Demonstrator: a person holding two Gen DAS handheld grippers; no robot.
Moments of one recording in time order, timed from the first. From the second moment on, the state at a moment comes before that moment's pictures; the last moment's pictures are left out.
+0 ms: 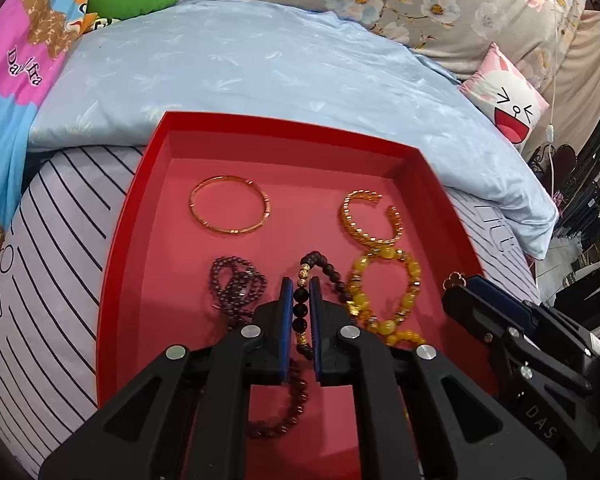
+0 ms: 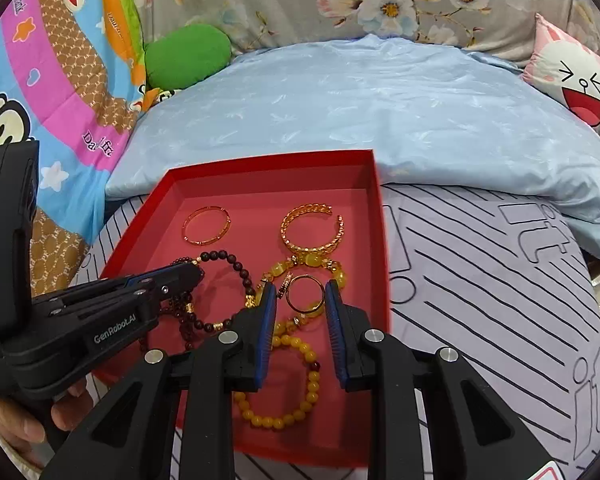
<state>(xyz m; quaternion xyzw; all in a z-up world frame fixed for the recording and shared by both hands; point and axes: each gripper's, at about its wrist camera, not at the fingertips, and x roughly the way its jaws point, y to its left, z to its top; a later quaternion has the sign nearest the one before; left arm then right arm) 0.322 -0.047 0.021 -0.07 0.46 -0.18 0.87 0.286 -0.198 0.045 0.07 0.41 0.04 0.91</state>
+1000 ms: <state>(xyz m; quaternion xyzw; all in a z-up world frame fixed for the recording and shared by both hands) 0.316 -0.042 0.029 -0.04 0.44 -0.14 0.89 0.300 -0.187 0.045 0.05 0.41 0.04 0.91</state>
